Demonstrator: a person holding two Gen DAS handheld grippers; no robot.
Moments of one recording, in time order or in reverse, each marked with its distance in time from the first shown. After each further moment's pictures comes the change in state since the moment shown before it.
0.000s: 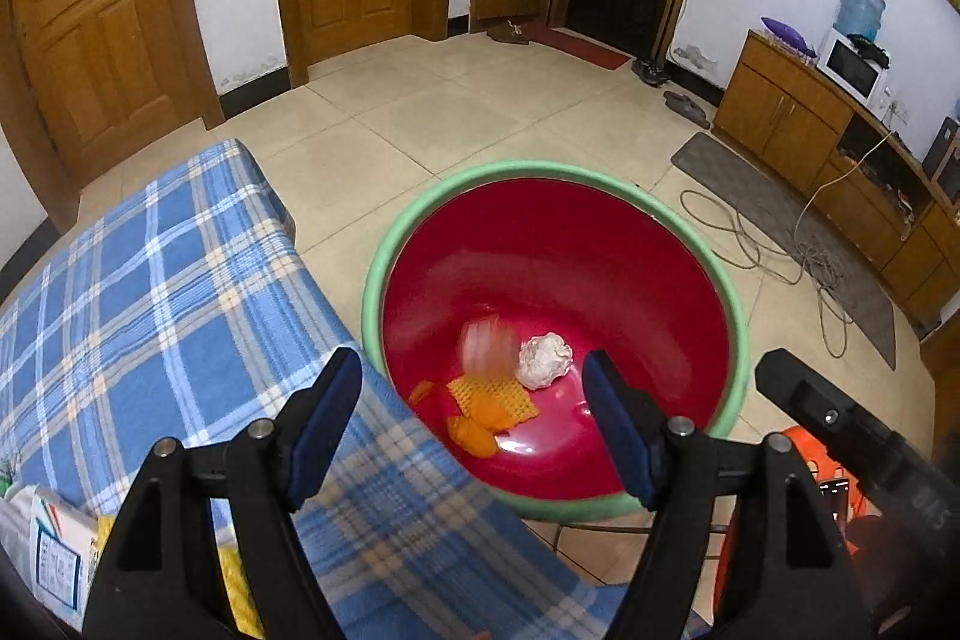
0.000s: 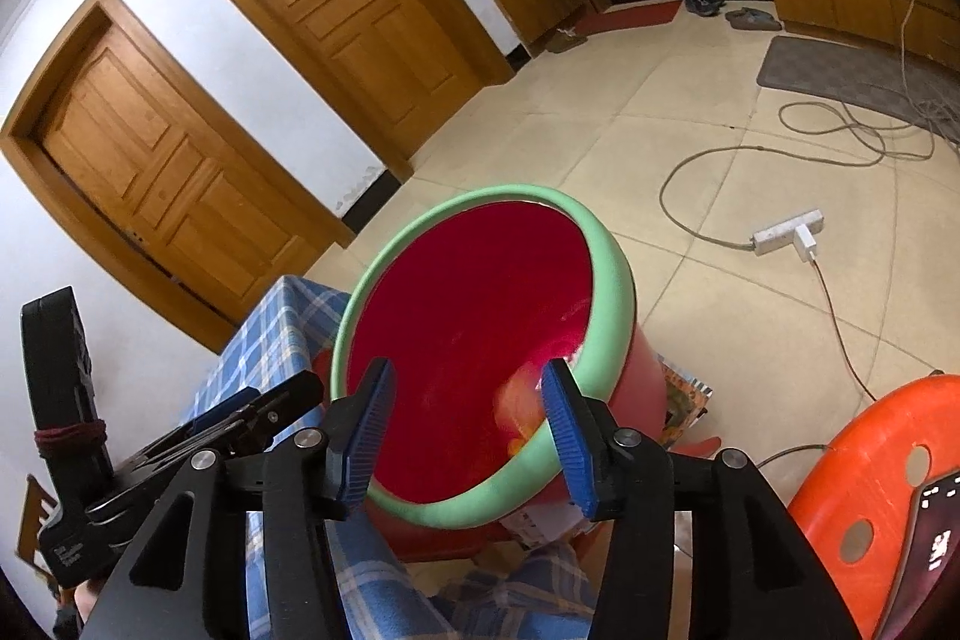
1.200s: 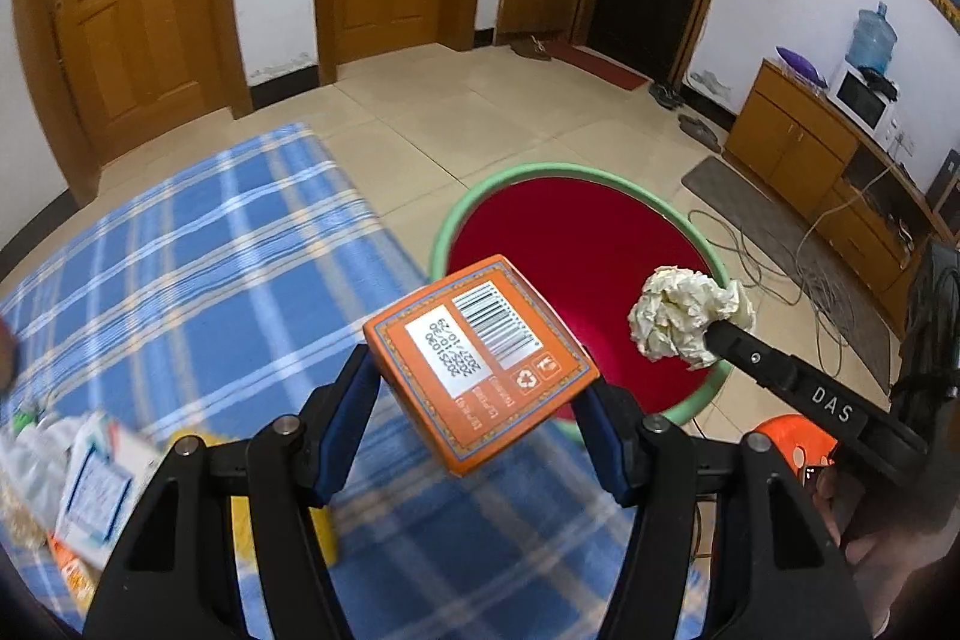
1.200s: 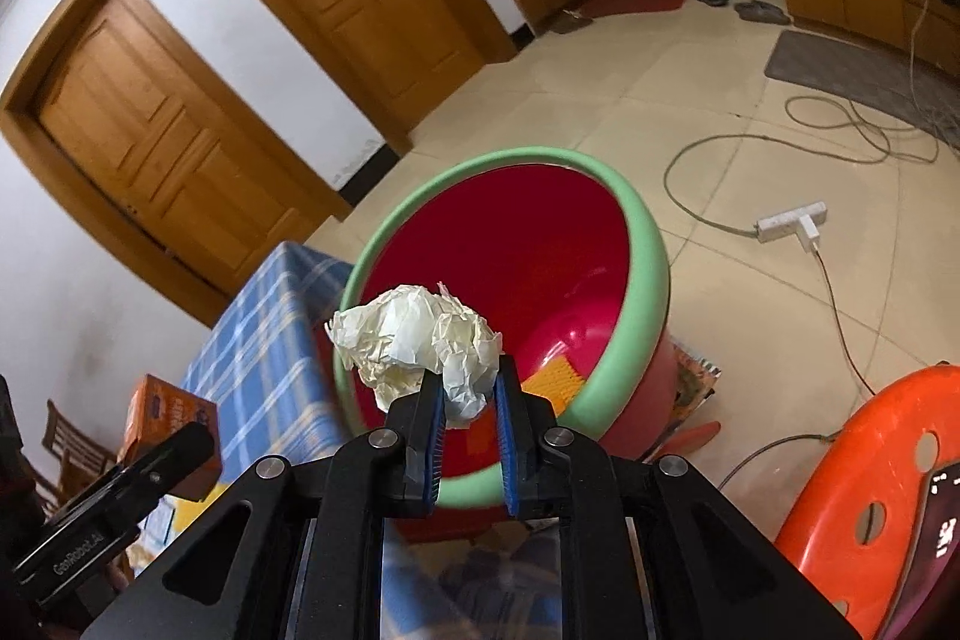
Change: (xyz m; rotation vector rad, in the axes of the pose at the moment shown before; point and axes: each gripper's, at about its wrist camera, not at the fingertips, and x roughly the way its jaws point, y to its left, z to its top) left arm -0.042 0.030 -0.024 -0.058 -0.021 0.011; right arm 0.014 0.014 -0.011 -0.017 0.060 -0.021
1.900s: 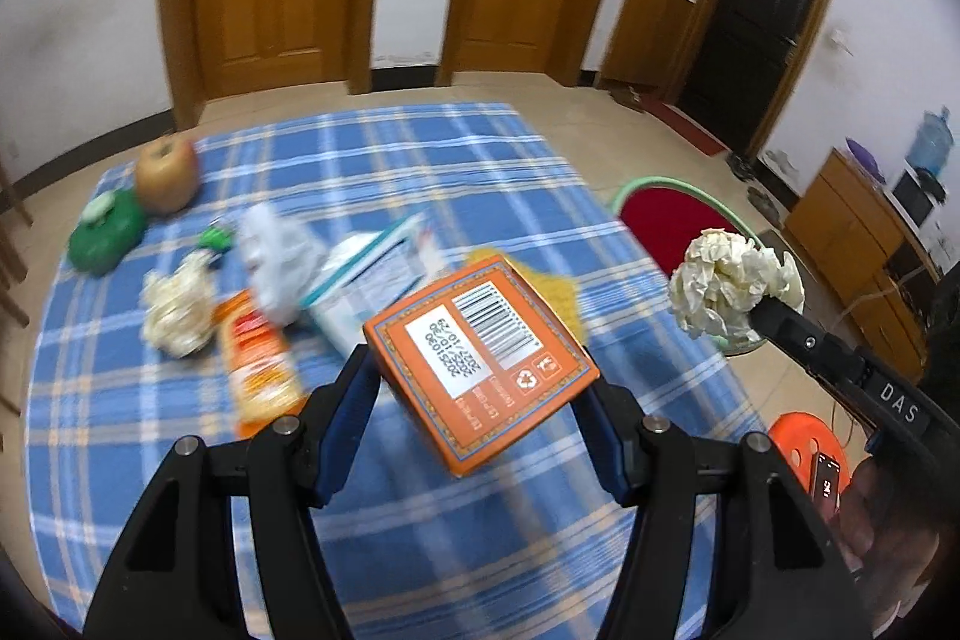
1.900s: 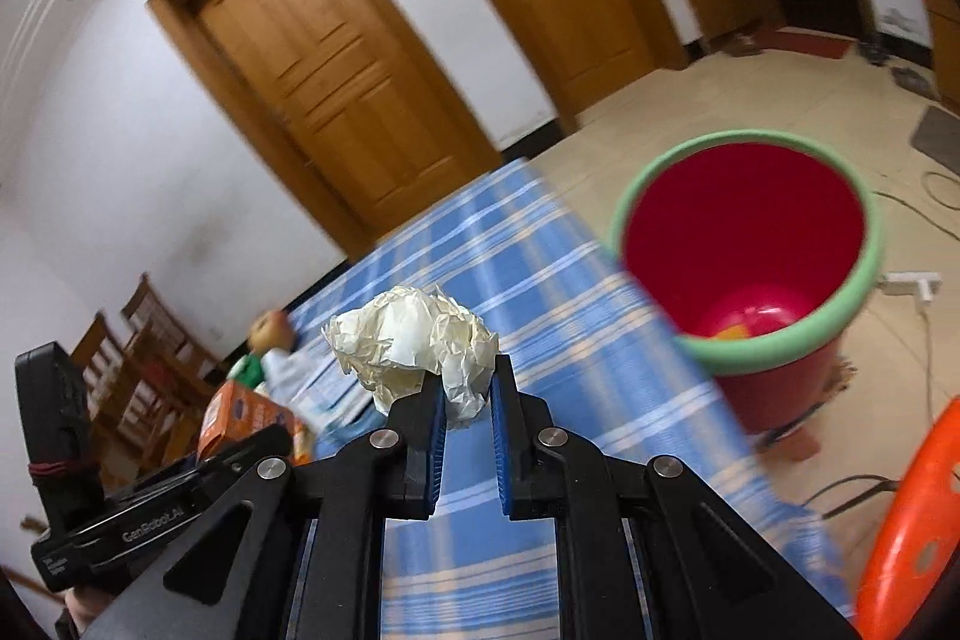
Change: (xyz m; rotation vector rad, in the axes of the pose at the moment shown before) left arm -0.123 0.110 -0.104 -0.226 -0.084 0.117; right arm -0.054 0.117 -0.085 -0.259 0.023 0.274
